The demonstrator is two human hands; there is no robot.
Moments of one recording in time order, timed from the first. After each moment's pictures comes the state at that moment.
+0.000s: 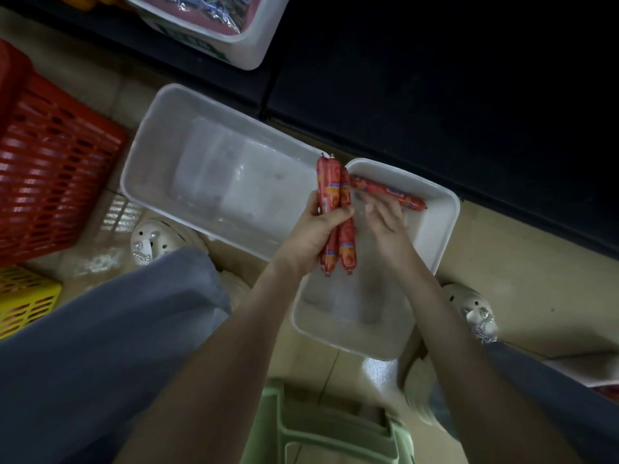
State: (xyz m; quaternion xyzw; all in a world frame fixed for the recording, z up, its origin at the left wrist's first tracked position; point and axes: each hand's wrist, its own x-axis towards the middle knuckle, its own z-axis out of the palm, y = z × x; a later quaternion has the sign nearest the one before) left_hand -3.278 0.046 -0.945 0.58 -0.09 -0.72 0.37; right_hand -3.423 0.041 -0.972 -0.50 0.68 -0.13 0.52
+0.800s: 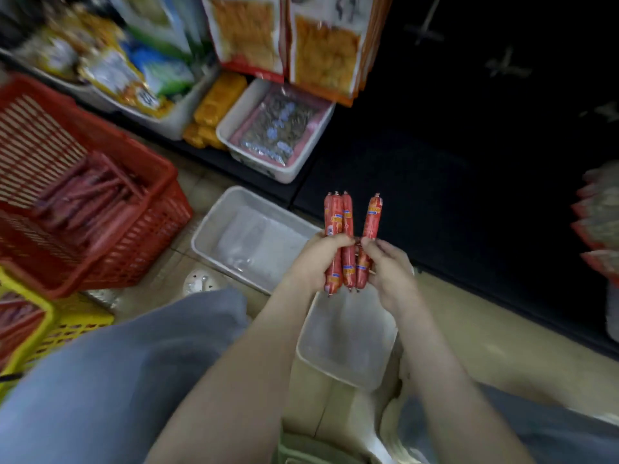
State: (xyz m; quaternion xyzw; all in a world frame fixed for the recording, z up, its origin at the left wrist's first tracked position) left_hand -3.261 0.047 -0.770 0.56 -0.14 -0.73 0.38; right_hand -3.385 0.048 -0.771 -0.30 0.62 -0.34 0.64
